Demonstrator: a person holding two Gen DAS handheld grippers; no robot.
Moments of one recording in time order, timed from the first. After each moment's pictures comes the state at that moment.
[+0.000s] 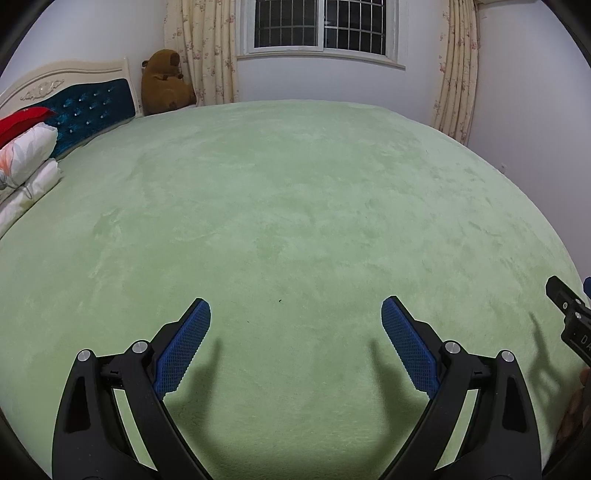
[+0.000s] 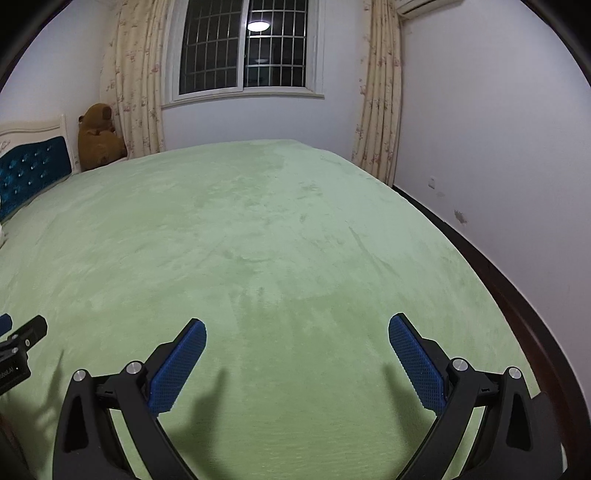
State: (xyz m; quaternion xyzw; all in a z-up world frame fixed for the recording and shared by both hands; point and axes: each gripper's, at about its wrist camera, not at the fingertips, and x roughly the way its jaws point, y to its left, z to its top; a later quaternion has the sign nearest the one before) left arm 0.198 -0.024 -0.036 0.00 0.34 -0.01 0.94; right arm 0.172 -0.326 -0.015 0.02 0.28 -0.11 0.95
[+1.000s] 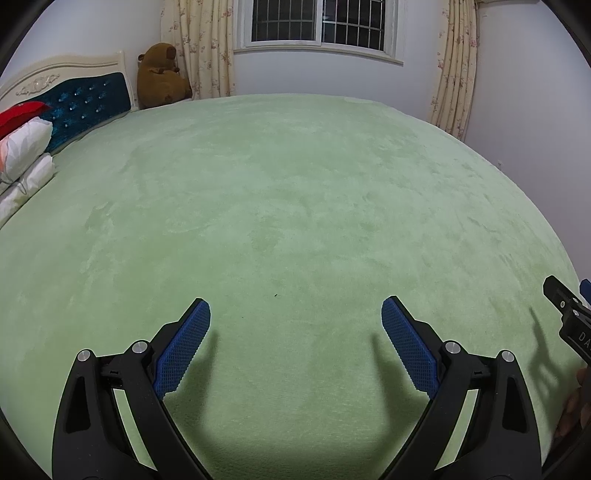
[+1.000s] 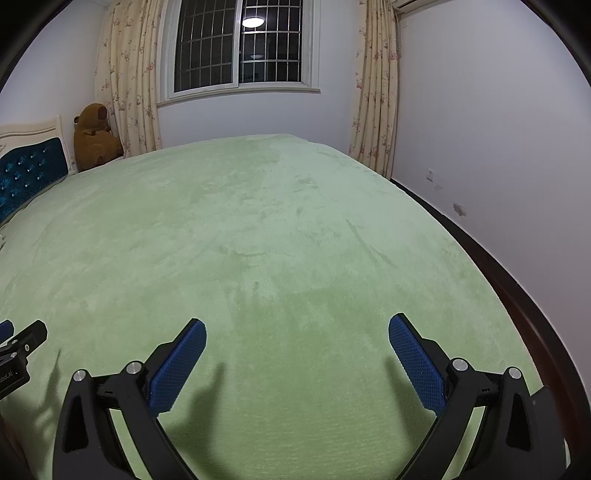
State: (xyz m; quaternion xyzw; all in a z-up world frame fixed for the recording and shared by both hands) left arm 0.201 -0.023 -0.041 -0.01 0.35 -0.02 0.94; right arm 0.178 -0.330 -0.020 0.03 0.30 -0.12 0.95
